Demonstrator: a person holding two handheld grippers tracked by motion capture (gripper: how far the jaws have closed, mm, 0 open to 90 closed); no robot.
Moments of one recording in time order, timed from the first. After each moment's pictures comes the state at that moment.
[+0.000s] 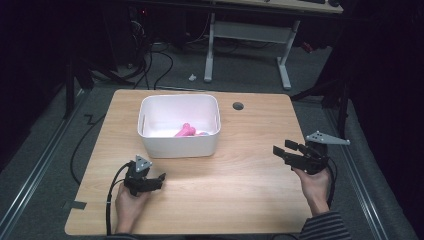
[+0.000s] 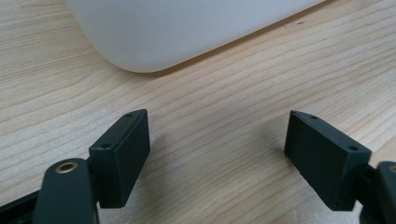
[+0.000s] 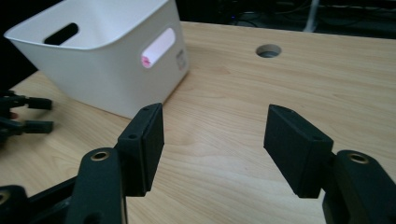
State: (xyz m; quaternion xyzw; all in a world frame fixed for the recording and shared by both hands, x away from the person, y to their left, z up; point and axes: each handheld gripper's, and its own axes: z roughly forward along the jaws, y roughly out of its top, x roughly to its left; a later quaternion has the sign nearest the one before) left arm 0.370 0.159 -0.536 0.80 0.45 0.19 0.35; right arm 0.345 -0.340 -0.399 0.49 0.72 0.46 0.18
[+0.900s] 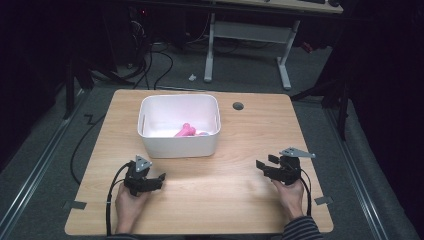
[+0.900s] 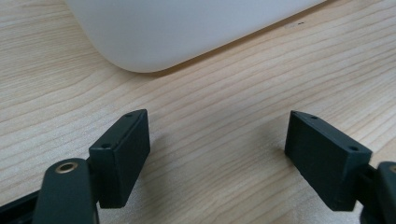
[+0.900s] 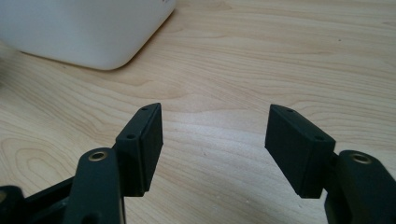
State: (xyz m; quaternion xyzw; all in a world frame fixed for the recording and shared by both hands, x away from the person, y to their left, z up) left arm 0.370 0.159 -0.536 0.80 0.45 0.19 0.35; right arm 0.358 -0.309 -0.487 0.51 0.73 0.41 0.17
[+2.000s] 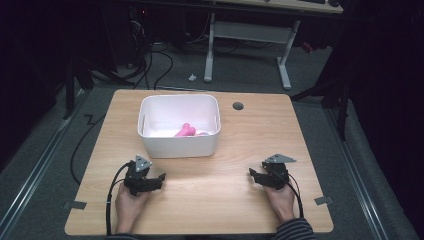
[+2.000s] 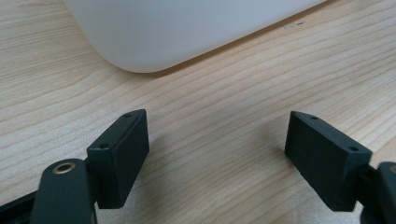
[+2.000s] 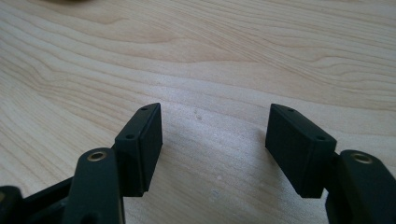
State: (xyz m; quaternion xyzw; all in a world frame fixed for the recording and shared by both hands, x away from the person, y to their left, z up) left arm 0.371 0.159 -0.536 0.80 0.45 0.19 0.35; right arm 0.364 -0.287 -0.528 0.51 0.77 0.34 0.20
